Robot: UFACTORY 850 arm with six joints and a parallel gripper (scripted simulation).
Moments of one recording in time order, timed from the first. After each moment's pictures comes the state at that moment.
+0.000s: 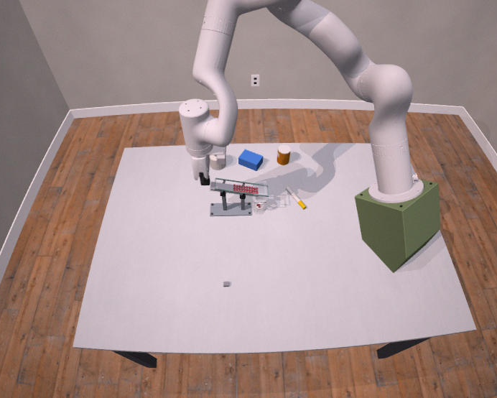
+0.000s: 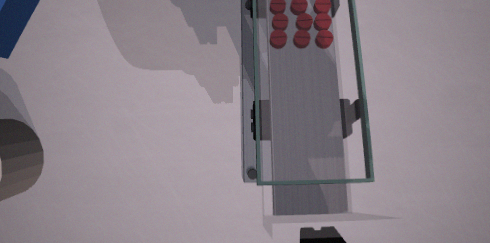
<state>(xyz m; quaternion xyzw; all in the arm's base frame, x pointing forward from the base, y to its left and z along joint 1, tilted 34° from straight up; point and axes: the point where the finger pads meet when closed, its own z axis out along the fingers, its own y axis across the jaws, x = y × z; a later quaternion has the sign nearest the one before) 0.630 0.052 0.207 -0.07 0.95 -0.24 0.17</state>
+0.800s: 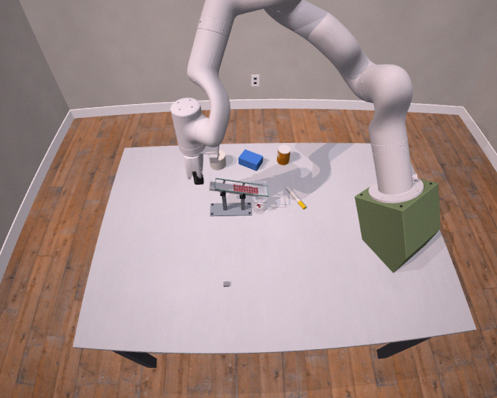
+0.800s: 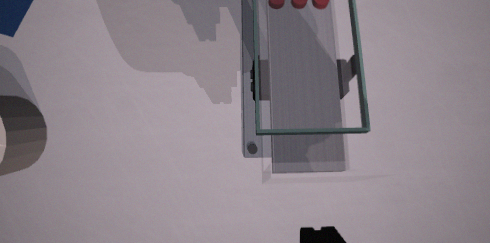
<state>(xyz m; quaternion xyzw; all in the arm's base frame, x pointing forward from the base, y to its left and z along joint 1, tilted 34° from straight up) 0.648 0.058 0.218 -0.07 0.95 -0.24 0.17</state>
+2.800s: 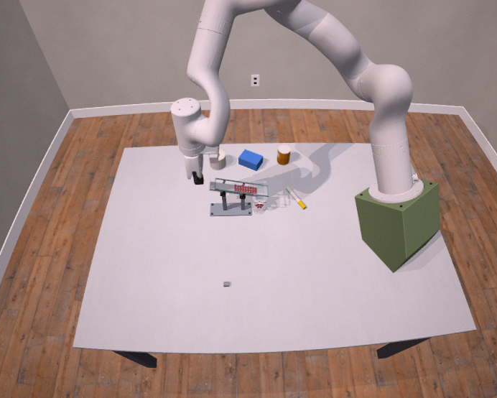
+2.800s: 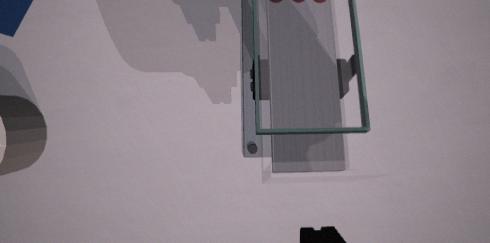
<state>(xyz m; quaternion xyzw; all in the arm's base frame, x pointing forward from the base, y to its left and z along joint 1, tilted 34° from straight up) 0.648 0.058 0.218 -0.07 0.95 -0.24 0.17</state>
